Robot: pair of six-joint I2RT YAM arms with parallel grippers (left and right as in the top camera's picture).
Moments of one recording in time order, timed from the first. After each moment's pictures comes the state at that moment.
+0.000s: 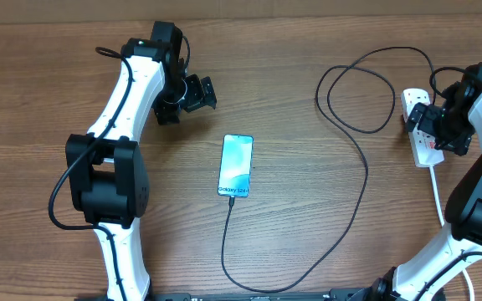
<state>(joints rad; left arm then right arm) -0.16 2.18 1.88 -1.15 0.26 -0.46 -0.42 2.02 1.49 -0.90 -0.06 0.08</state>
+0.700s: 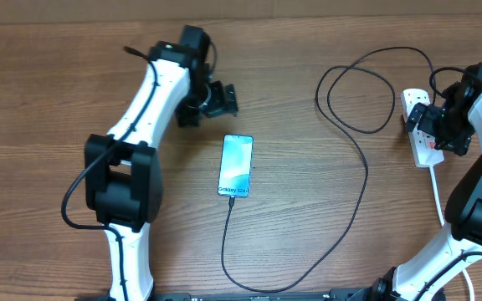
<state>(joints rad) -0.29 2.18 1.88 -1.15 0.26 -0.46 -0.42 2.02 1.49 -0.90 -0.06 0.08</state>
